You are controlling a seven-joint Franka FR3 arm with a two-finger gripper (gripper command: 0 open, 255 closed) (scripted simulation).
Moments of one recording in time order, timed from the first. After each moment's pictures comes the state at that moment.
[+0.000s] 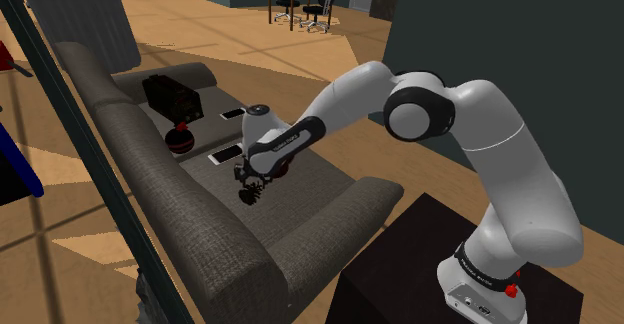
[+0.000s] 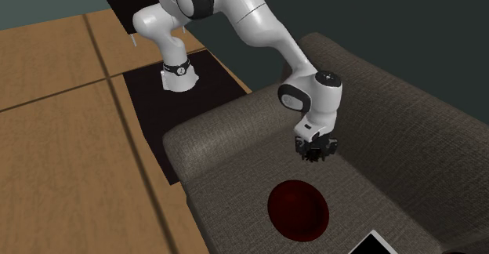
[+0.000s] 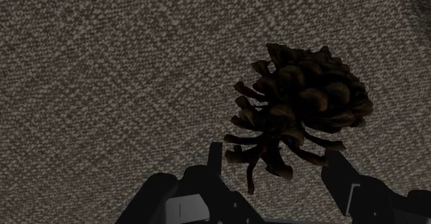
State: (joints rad) arm 0.33 0.84 0.05 -1.54 -0.08 2.50 1.10
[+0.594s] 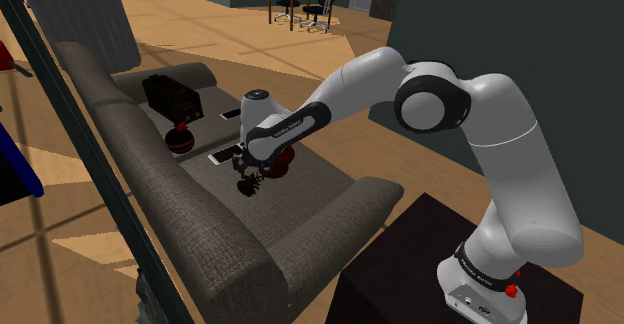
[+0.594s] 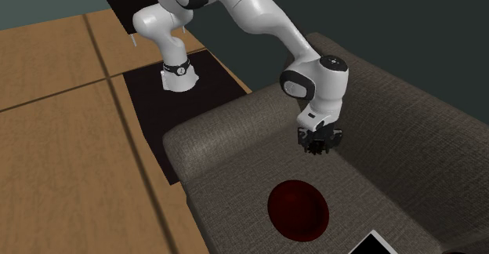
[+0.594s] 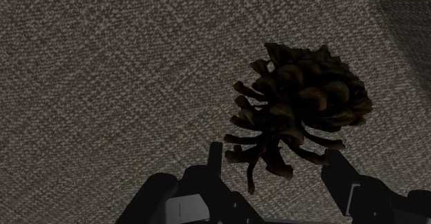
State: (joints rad) arm 0.33 0.75 0.06 -1.56 -0.08 2.43 1.09
